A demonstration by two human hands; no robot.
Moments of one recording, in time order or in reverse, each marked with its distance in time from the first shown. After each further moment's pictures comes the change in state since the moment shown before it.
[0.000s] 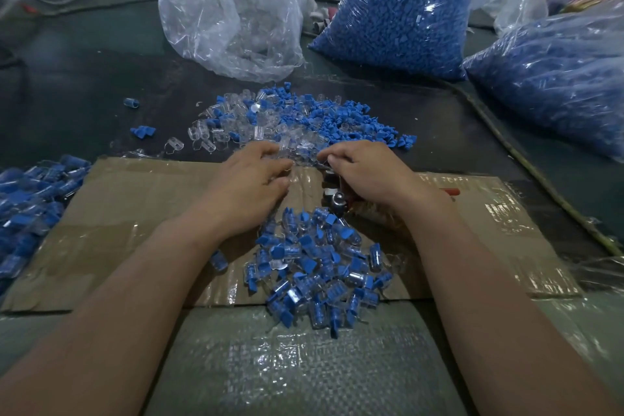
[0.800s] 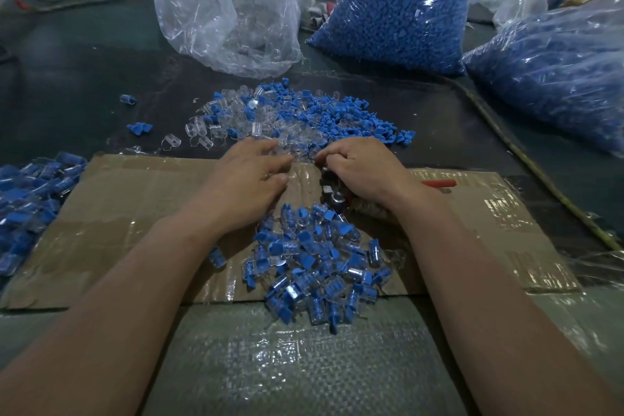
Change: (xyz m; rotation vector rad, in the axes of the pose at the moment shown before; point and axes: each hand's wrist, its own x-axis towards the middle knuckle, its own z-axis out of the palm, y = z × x) left_hand 0.000 0.002 -0.002 0.032 -0.007 -0.007; right_hand 0.002 -0.003 0.005 0.003 0.026 -0.023
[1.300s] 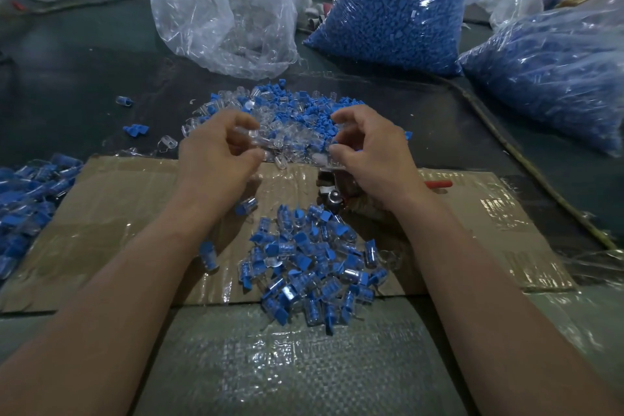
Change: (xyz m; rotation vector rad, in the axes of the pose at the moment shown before) left_hand -0.008 0.004 -0.012 -0.485 0.419 -0.136; right_hand -0.011 0.002 -0.005 0.317 0.354 -0.019
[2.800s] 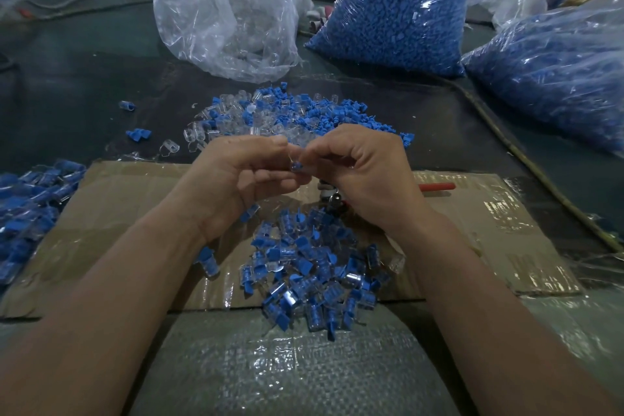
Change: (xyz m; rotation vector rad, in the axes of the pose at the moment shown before) left_hand -0.004 0.019 -0.007 -0.832 -0.472 -0.326; right_hand -0.023 -0.025 0.002 0.237 -0.022 -0.311
